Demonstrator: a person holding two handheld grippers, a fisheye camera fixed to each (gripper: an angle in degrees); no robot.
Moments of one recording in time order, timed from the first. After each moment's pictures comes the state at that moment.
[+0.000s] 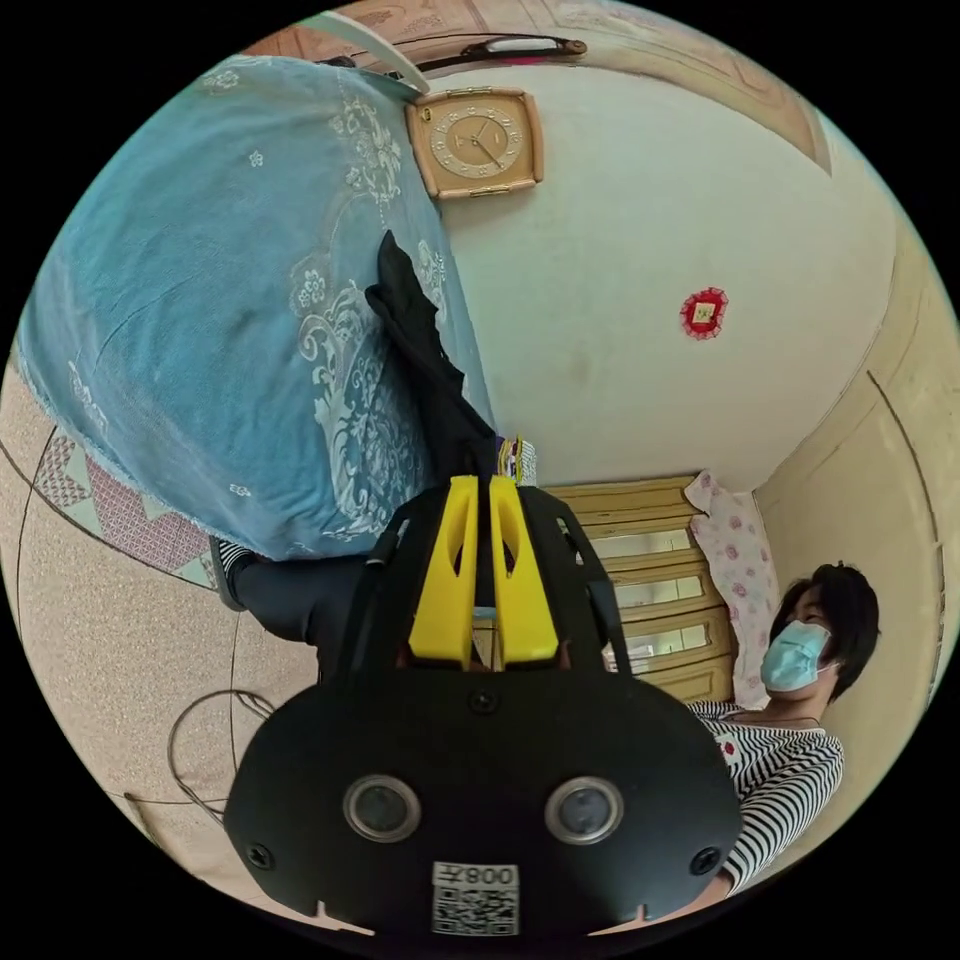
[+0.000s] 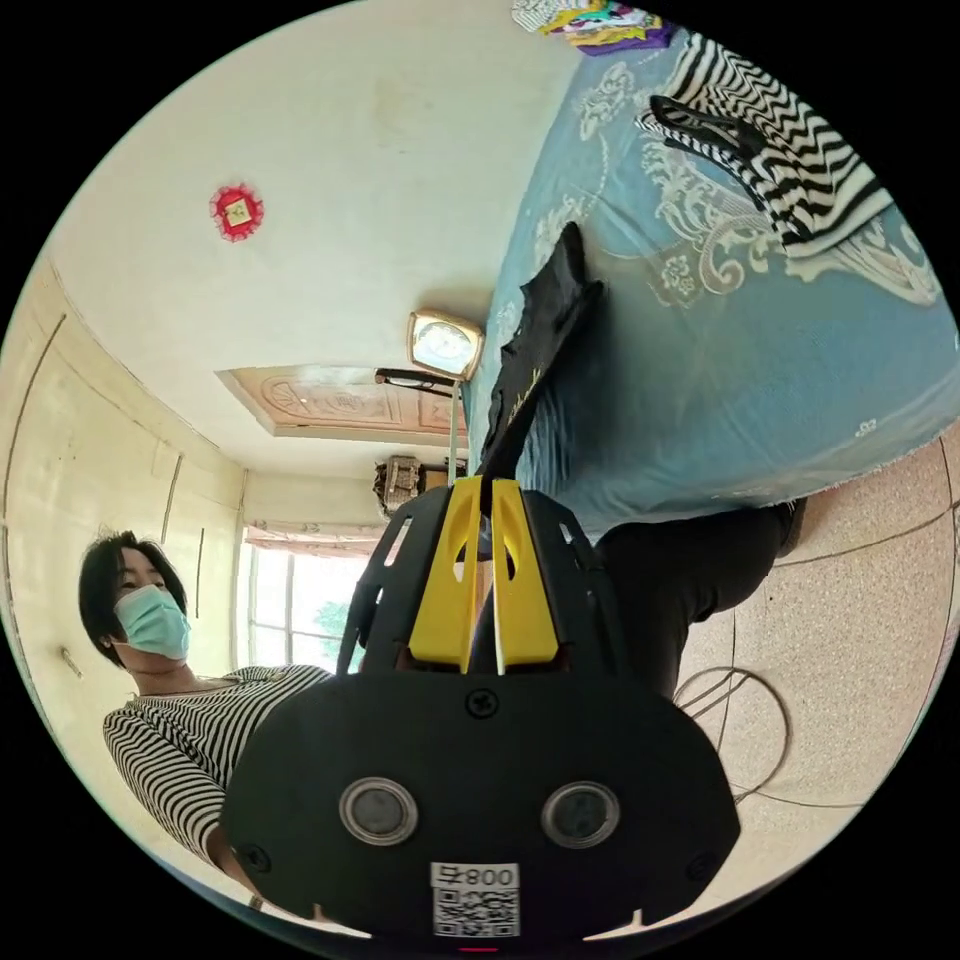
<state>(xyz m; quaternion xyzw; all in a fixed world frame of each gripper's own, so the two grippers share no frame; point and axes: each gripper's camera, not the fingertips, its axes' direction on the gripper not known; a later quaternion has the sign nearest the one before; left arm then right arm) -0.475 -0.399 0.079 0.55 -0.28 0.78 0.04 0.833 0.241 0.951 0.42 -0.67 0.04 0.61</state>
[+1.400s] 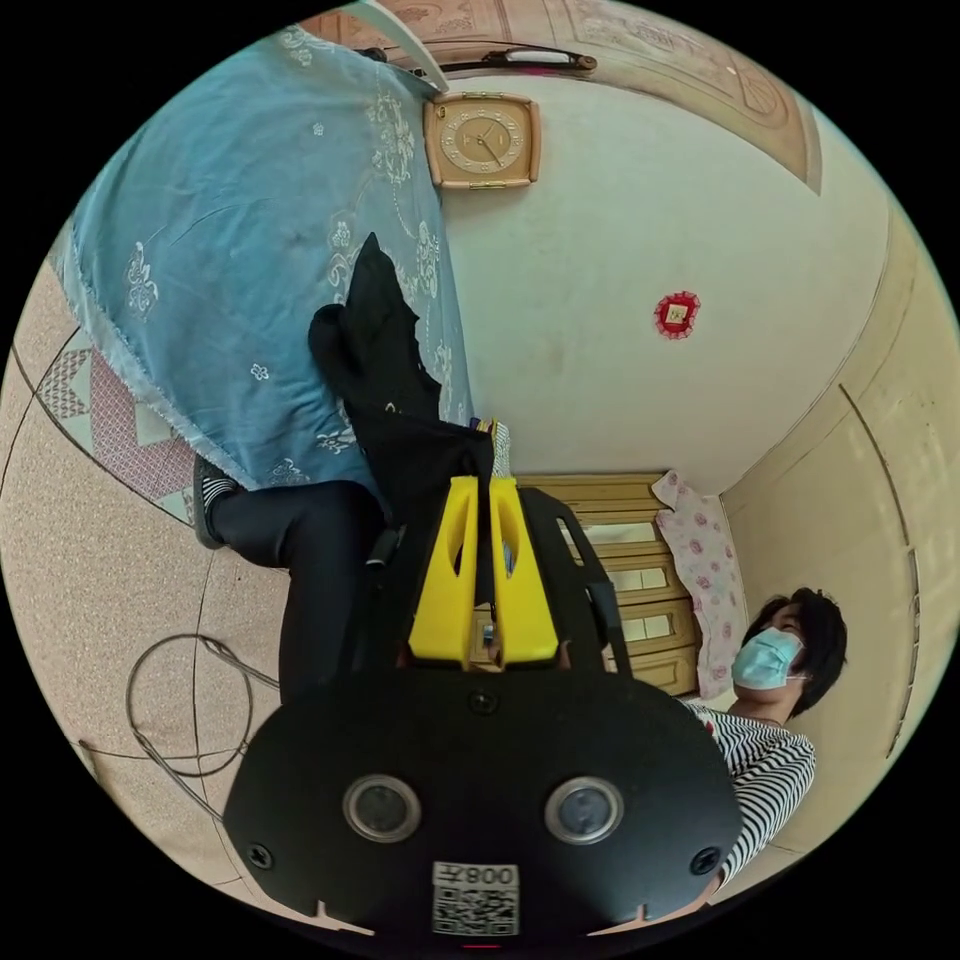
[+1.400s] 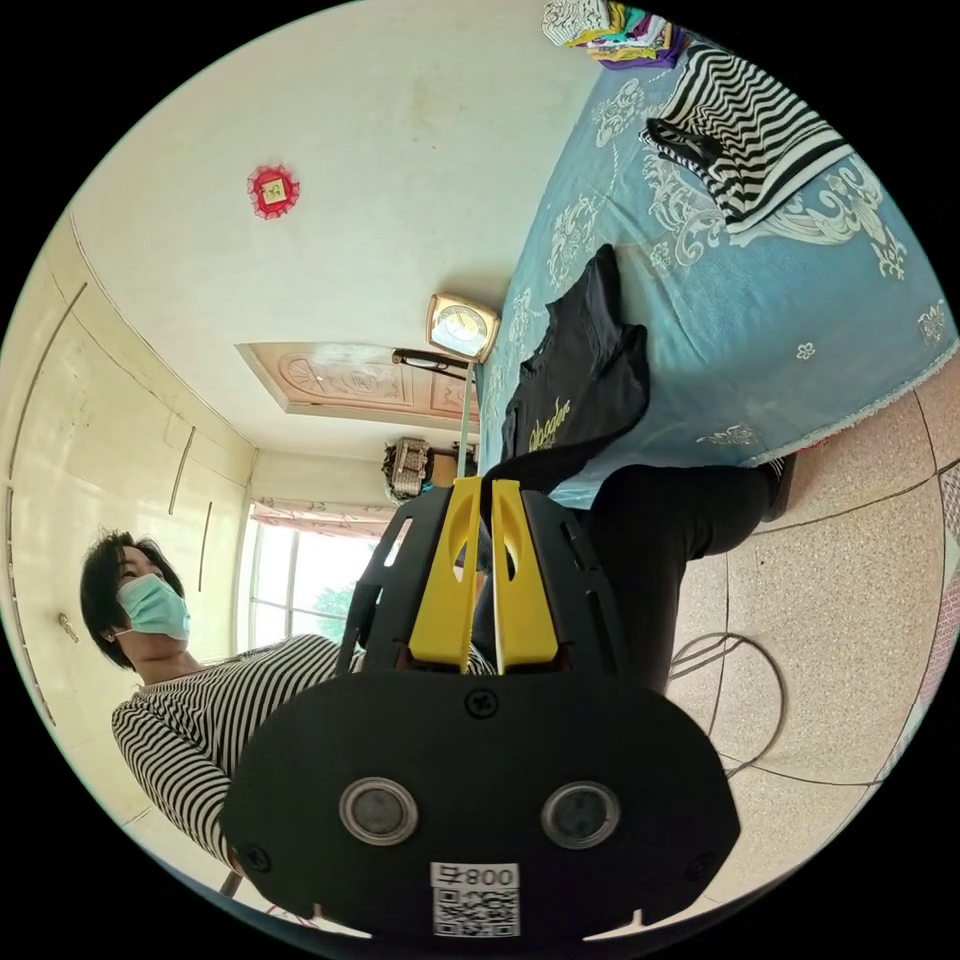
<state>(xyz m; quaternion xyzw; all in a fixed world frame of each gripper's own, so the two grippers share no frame) -0.524 -0.488 0.121 0.52 -0.26 0.81 0.07 0.793 0.299 0.970 0.43 -0.66 0.01 0.61</state>
